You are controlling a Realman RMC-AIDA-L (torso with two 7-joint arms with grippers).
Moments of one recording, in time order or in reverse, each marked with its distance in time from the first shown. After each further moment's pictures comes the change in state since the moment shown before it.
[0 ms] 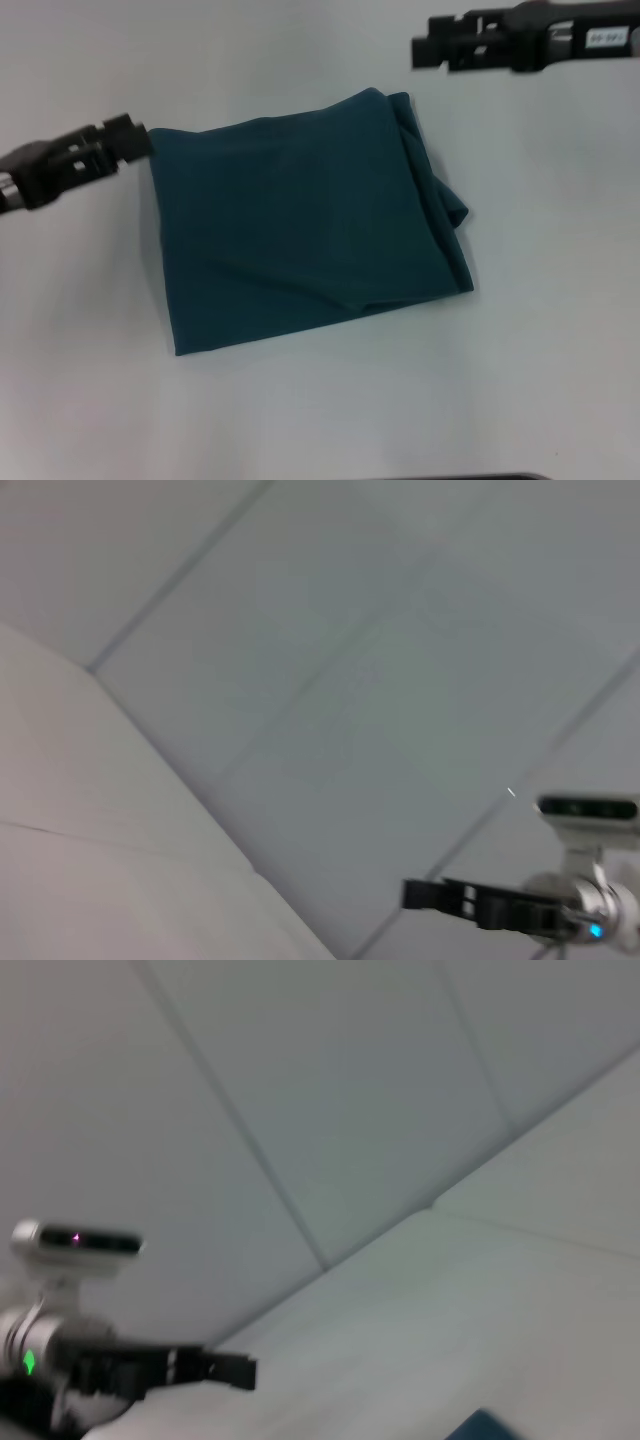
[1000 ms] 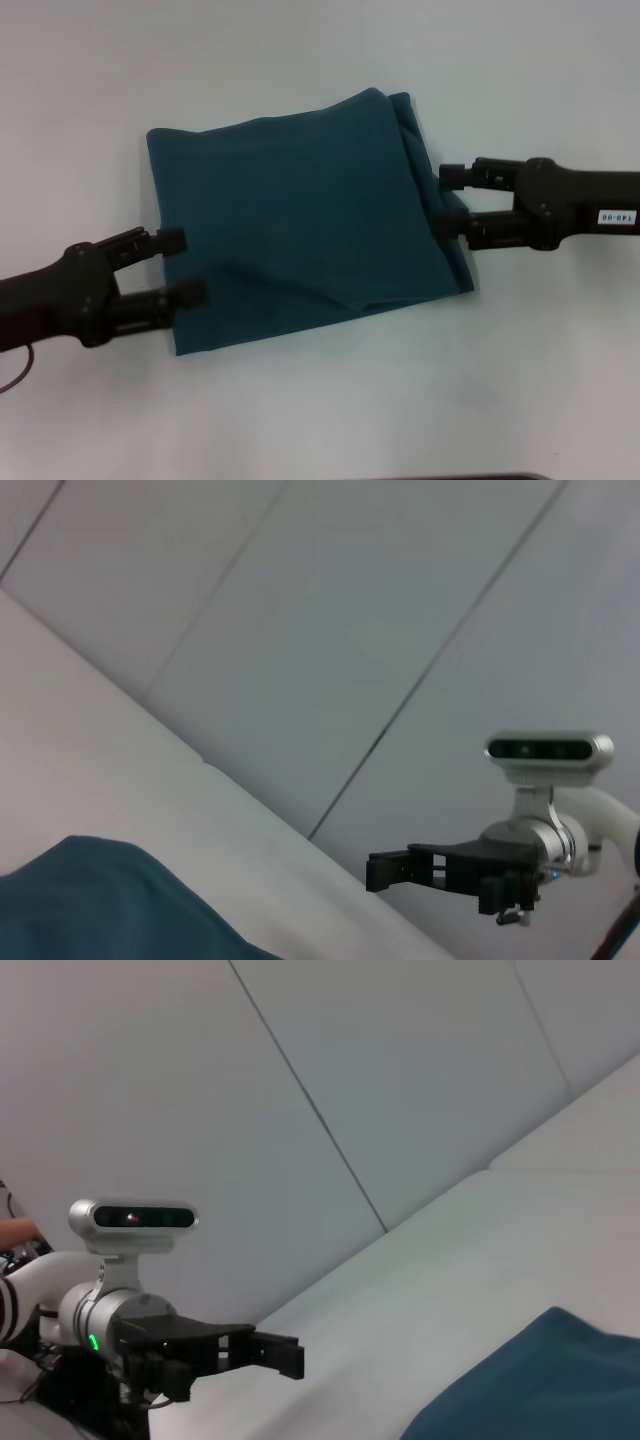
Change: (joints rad) left arm 0.115 -0.035 0.172 0.004 0.028 0.010 0.270; right arm -0.209 0.037 -0.027 0.166 0.031 -0.079 -0.311
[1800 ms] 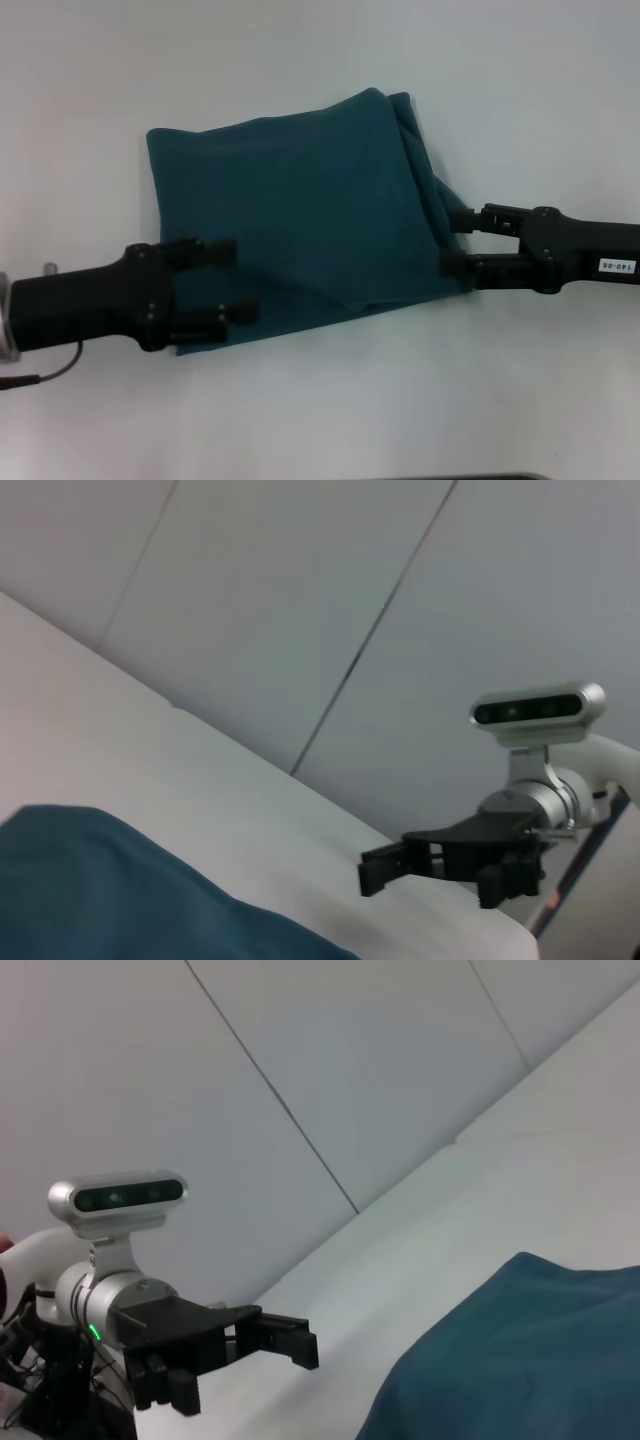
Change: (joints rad) left arm -0.071 -0.030 0.058 0.008 0.081 -0.070 0.065; right arm -0.050 -0.001 0.044 0.117 -0.048 0.033 -0.077
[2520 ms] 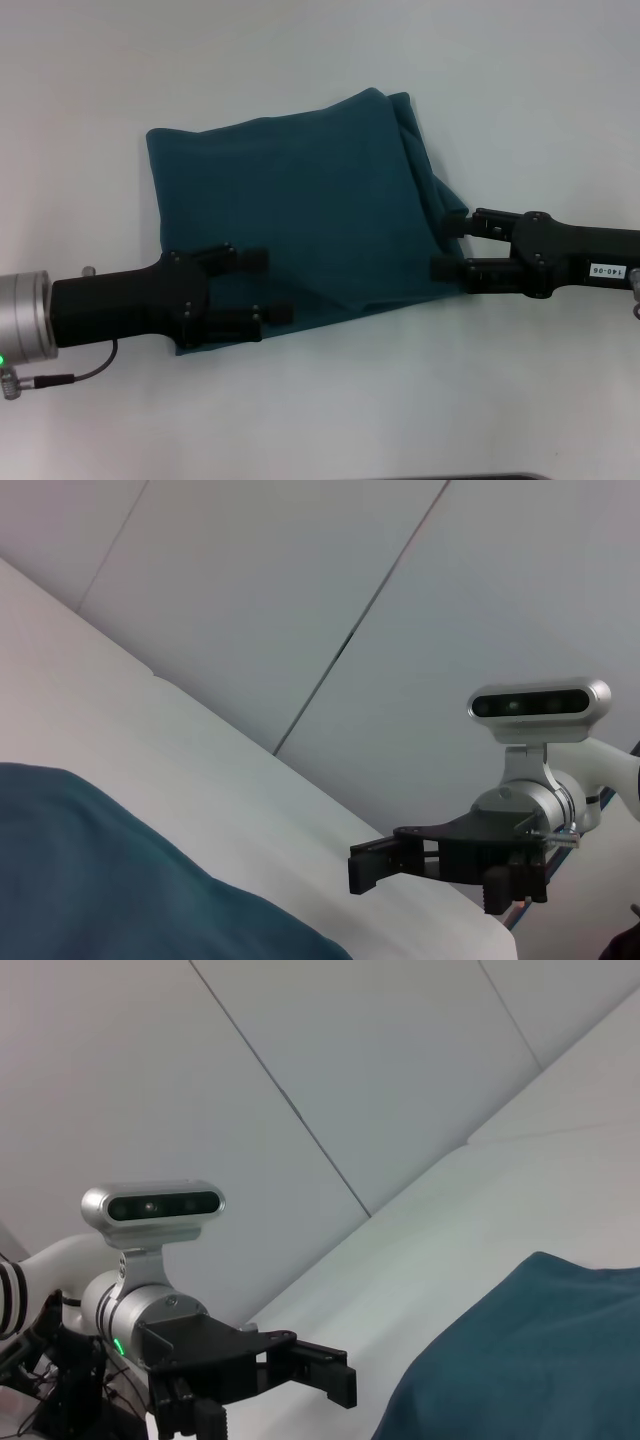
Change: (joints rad) left arm -0.037 -0.009 0.046 0.075 -0.006 -0.062 -0.030; right arm 0.008 0.001 0.003 0.044 0.003 0.007 -0.027
